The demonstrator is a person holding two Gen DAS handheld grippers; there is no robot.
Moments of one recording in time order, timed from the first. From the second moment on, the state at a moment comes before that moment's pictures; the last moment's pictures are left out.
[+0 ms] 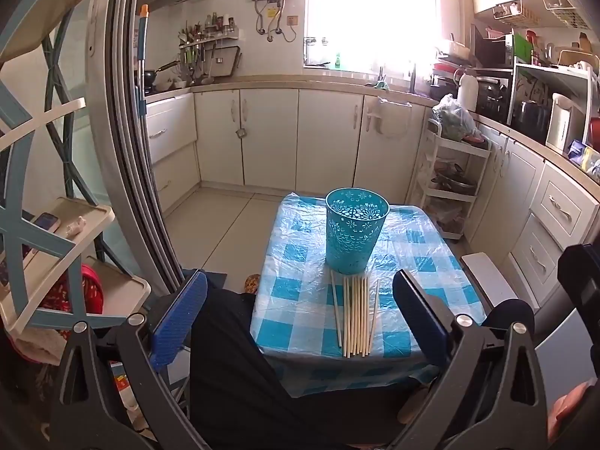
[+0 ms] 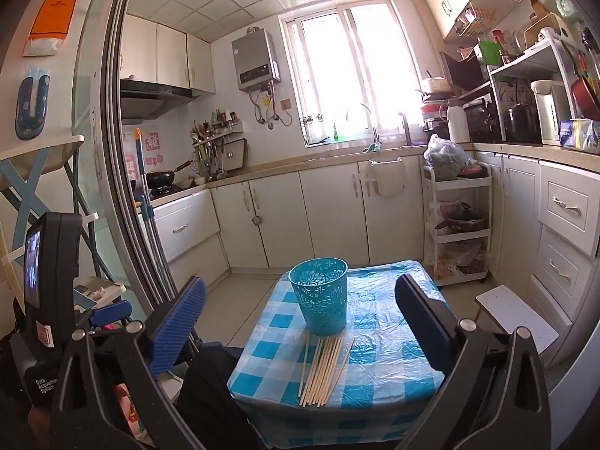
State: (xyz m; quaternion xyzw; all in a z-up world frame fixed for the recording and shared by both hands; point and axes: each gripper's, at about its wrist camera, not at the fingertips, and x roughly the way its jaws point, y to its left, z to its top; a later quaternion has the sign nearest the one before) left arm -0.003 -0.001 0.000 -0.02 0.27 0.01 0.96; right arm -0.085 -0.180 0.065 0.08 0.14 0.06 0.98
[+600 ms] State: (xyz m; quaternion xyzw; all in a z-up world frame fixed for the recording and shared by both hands) left arm -0.011 -0.011 0.005 -0.01 0.26 0.00 0.97; right arm -0.089 -0.179 0.061 0.08 0.14 0.06 0.98
